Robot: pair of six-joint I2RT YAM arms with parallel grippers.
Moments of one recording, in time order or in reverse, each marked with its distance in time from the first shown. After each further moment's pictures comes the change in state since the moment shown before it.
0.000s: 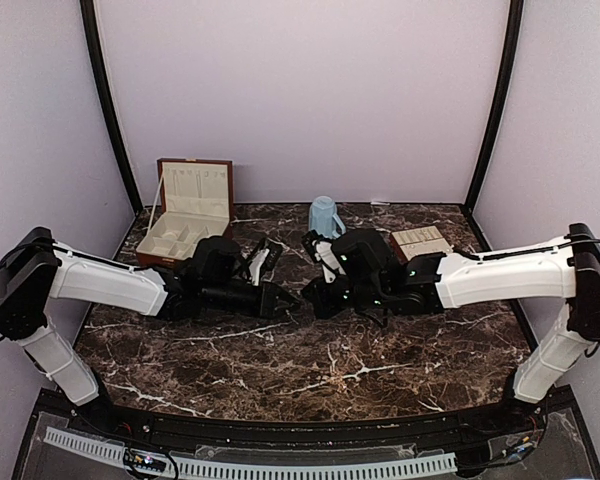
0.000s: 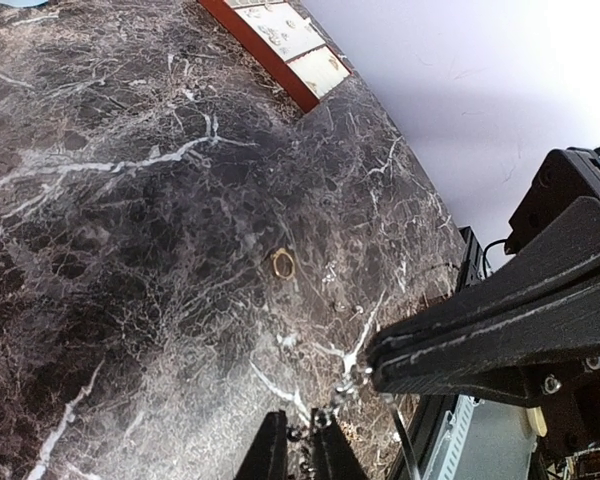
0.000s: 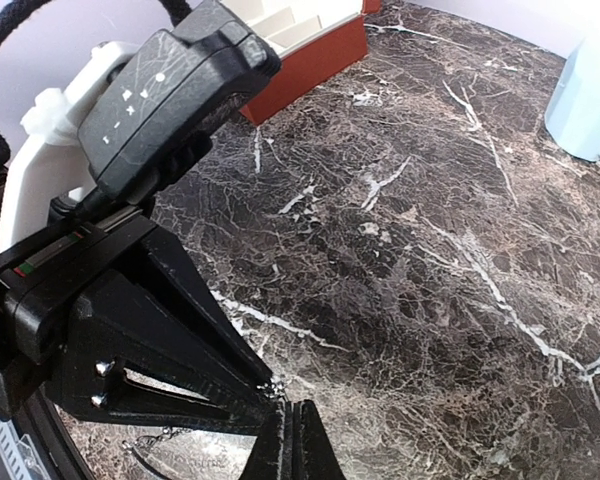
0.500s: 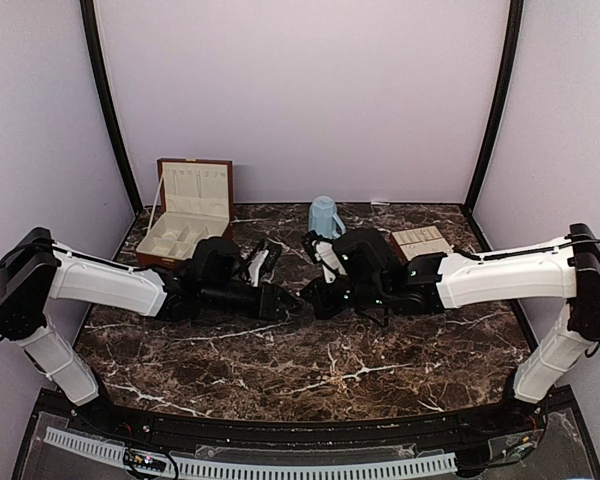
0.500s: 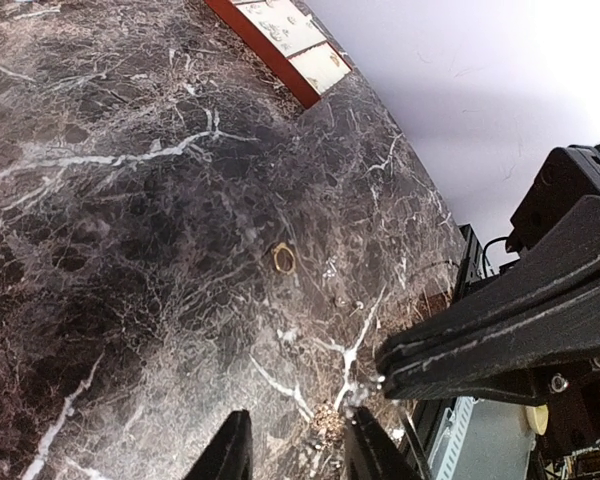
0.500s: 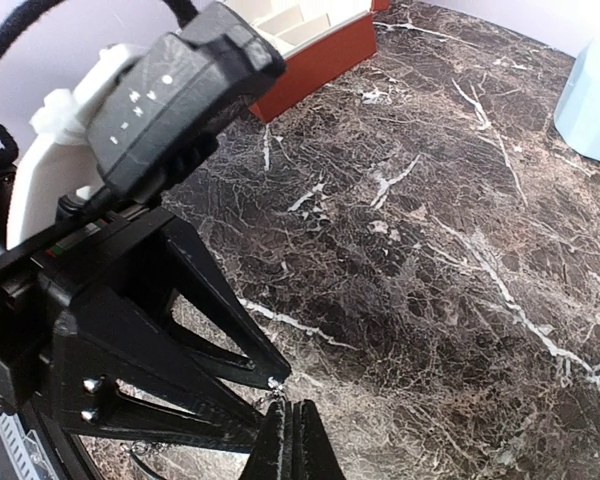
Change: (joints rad) left arm 0.000 -0.006 -0.009 -0.002 0.001 -0.003; right arm -0.004 -0.003 -0.007 0.009 -0.029 0.000
